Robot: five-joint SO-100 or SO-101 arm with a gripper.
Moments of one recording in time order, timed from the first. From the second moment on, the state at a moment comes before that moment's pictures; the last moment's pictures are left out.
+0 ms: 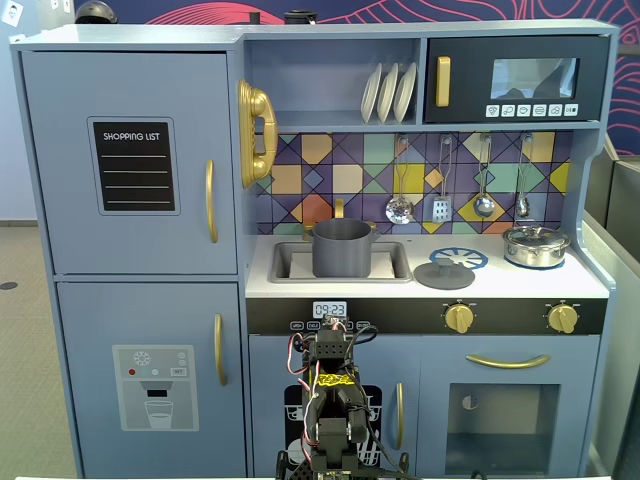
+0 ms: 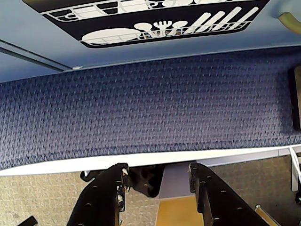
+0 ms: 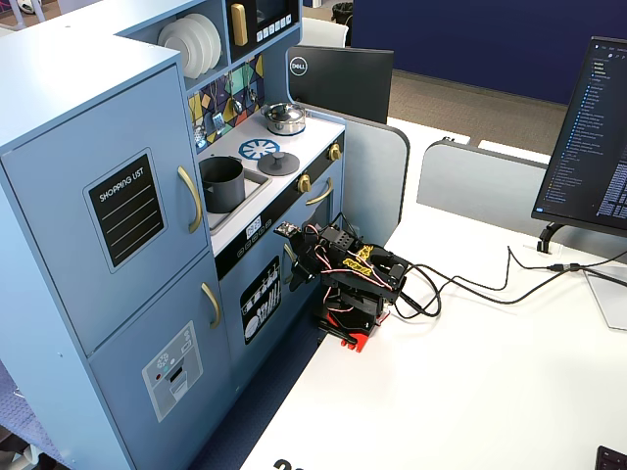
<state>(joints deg) -2.4 182.5 172.0 77.7 -86.3</state>
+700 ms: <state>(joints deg) 7.3 175.9 161.3 78.8 -85.4</state>
